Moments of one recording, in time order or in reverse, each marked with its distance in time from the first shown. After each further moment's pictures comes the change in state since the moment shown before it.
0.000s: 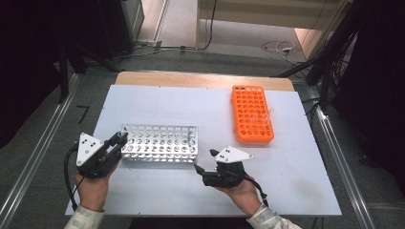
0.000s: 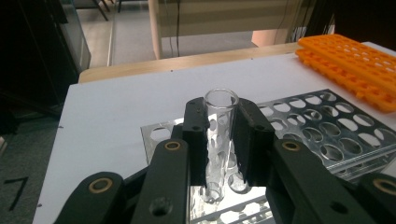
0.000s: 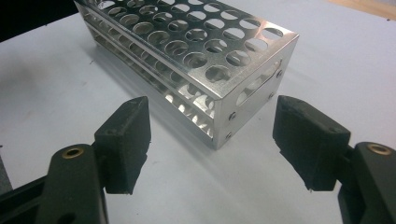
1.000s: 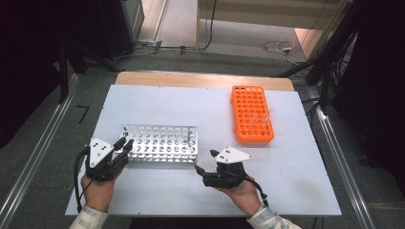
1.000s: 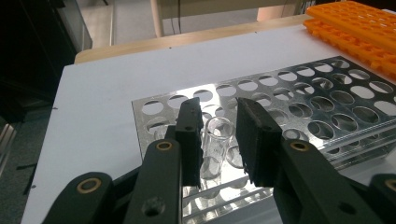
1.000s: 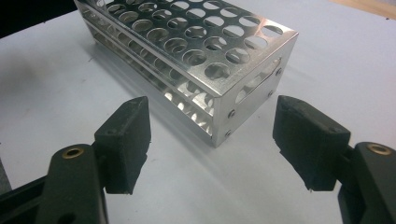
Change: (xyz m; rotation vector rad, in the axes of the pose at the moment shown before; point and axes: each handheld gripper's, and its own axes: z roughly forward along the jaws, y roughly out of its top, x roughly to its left) left arm -0.007 -0.012 0.008 0.063 0.013 0.032; right arm 0.000 -0.001 -0.001 0.004 -0.003 -0.002
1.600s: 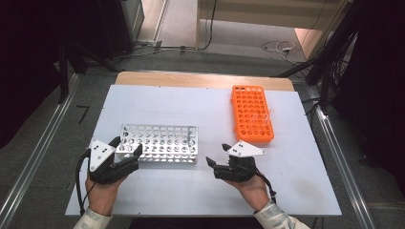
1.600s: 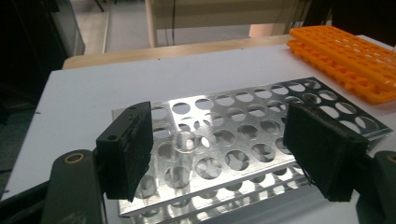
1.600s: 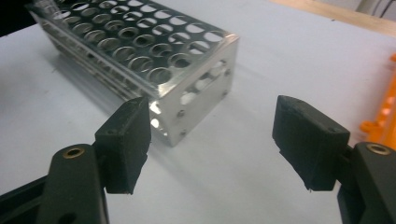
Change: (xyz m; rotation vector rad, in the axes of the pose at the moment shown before) left arm -0.015 0.004 -0.006 -0.045 -0.039 -0.063; right arm -0.029 -0.001 -0.014 -0.026 -0.085 0.048
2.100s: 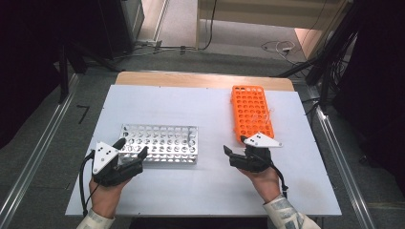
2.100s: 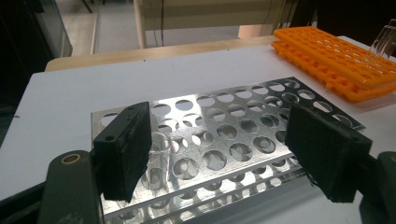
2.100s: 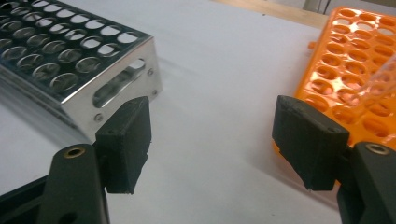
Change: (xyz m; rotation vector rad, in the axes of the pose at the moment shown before) left arm -0.008 0.000 -0.002 -0.003 -0.034 0.008; right arm -0.044 -0.003 -0.007 -0.005 -0.133 0.066
